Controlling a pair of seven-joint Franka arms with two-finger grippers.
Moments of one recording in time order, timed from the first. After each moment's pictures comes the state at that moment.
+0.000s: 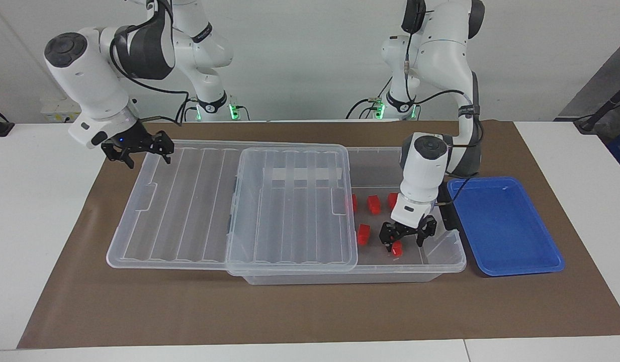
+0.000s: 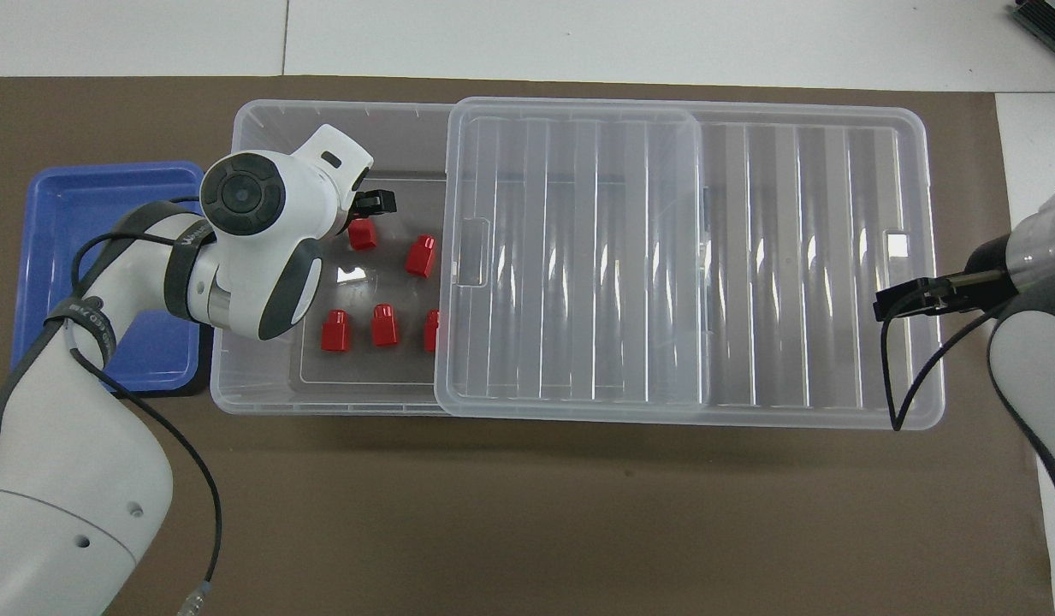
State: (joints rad) left arm -0.32 0.46 -0.01 -1.77 0.13 2.49 -0.48; right arm -0.01 -0.04 -0.01 -1.84 0.00 1.75 -0.07
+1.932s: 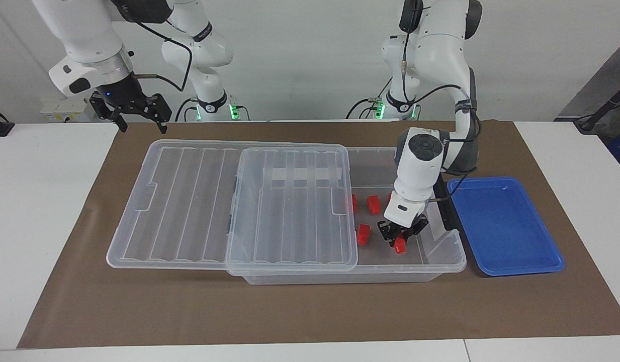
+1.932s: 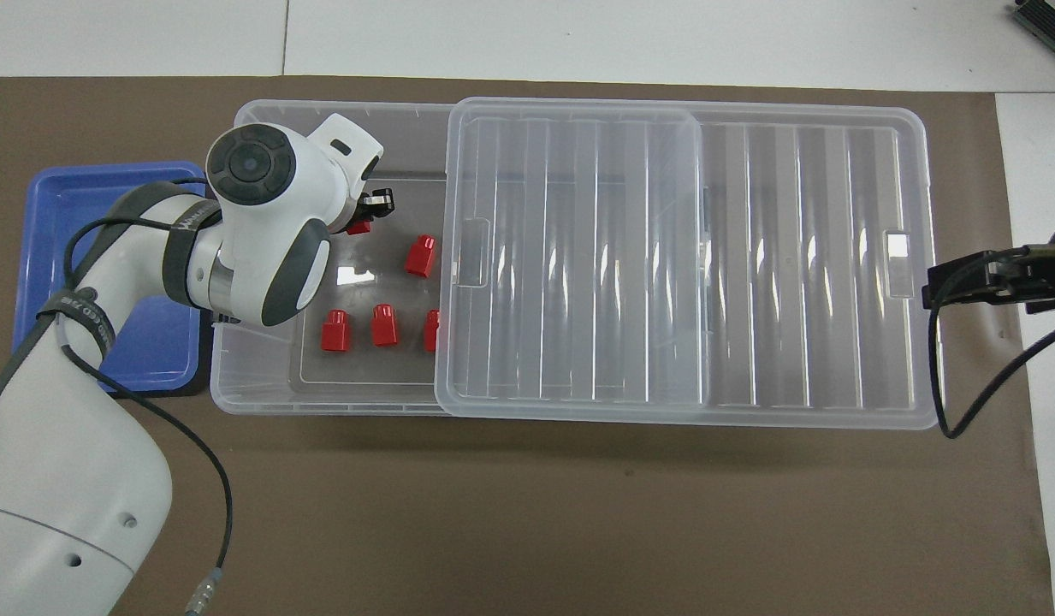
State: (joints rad) left arm -0.34 0.45 -0.01 -1.63 0.07 2.25 -0.49; right arm 0.02 -0.04 -0.01 -1.58 -0.02 1.51 0.08
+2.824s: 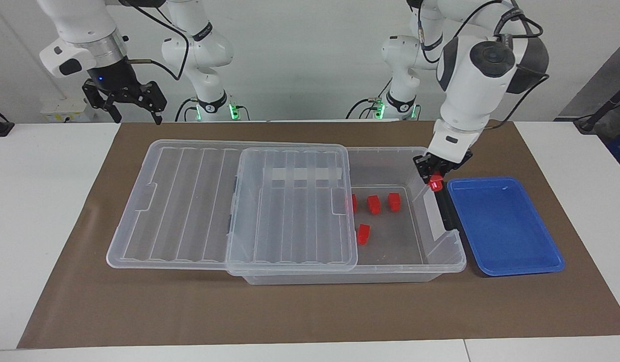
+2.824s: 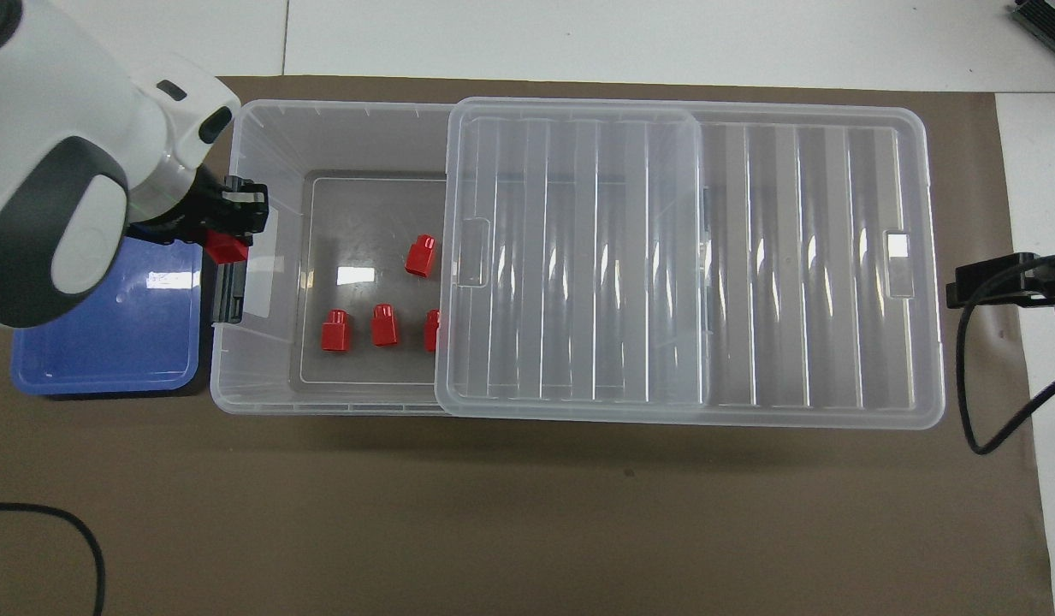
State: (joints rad) left arm -0.24 0.22 0.03 -1.45 0.05 1.63 -0.27; right arm 0.02 -0.07 -0.02 -1.57 -0.02 1.51 0.08
